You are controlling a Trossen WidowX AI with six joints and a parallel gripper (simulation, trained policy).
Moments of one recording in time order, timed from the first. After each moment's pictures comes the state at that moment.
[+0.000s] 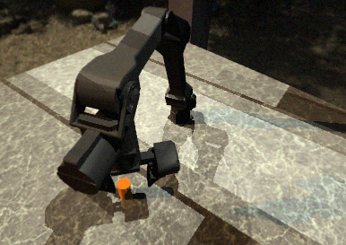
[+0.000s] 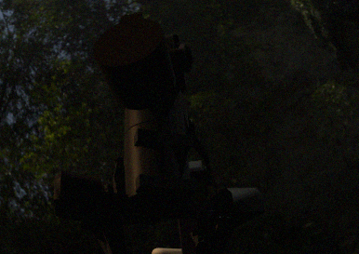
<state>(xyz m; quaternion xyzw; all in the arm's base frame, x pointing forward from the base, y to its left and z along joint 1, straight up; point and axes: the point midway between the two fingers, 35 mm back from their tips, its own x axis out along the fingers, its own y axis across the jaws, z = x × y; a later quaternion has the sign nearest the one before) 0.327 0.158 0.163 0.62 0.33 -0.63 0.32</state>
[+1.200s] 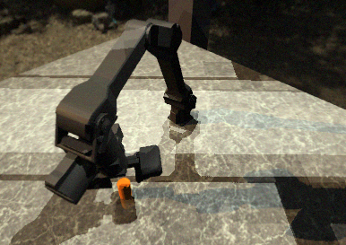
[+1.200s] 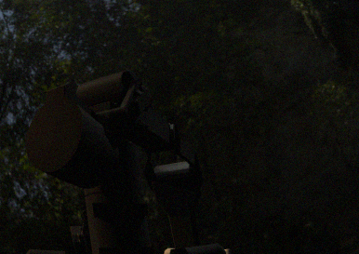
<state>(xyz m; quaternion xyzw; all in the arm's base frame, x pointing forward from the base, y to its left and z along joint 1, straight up) 0.319 0.111 0.109 0.57 0.33 -0.70 0.29</state>
